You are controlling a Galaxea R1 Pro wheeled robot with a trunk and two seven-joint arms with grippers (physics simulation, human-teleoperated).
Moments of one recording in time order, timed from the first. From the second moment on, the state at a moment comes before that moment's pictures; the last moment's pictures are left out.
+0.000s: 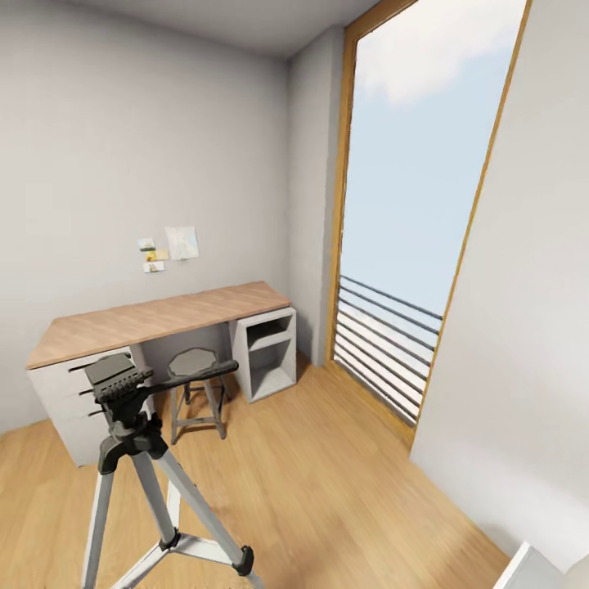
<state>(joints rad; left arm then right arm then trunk) -0.25 0.04 -0.67 0.00 1.25 0.00 0.09 -0.20 -0.06 0.03 0.03 0.12 -0.07 0.06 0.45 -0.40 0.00</state>
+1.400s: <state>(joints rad) -0.25 0.04 -0.67 0.00 1.25 0.00 0.08 -0.20 -0.06 0.03 0.03 0.12 -0.07 0.06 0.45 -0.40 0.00</state>
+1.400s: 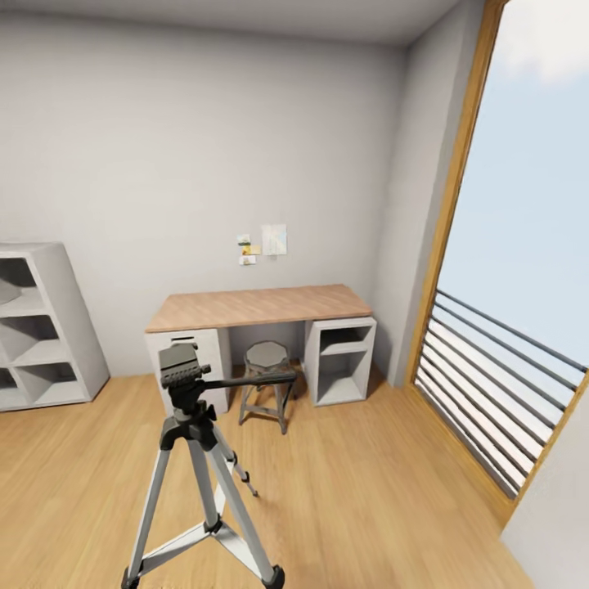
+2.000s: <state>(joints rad) -0.25 0.05 -0.67 0.00 1.25 0.00 0.08 -0.20 -0.06 0.03 0.03 0.12 -0.07 0.06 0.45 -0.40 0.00</state>
